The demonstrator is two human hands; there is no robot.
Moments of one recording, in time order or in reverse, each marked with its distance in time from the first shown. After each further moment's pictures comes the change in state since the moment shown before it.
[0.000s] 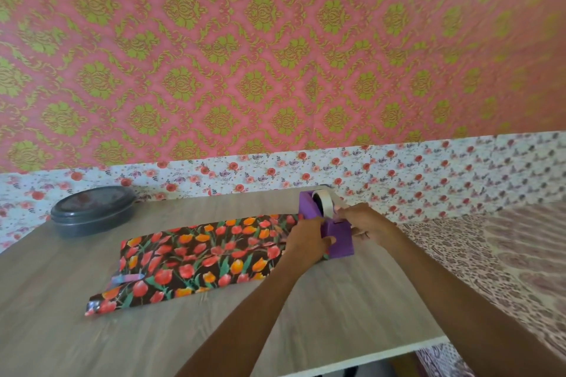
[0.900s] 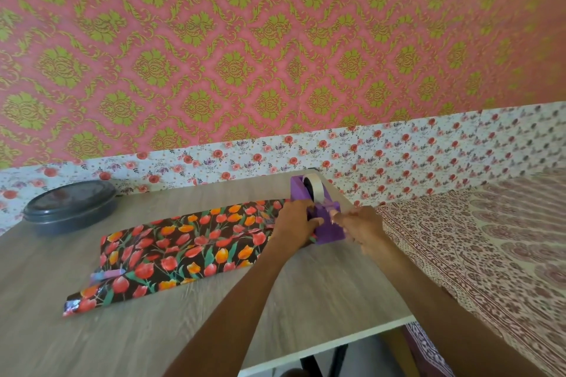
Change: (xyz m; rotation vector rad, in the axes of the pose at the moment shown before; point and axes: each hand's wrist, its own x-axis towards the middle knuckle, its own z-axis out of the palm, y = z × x) left_hand 0.015 -0.007 0.013 -0.062 0.095 0.050; right_hand -0.018 0.052 0.015 0.113 0.281 -0.082
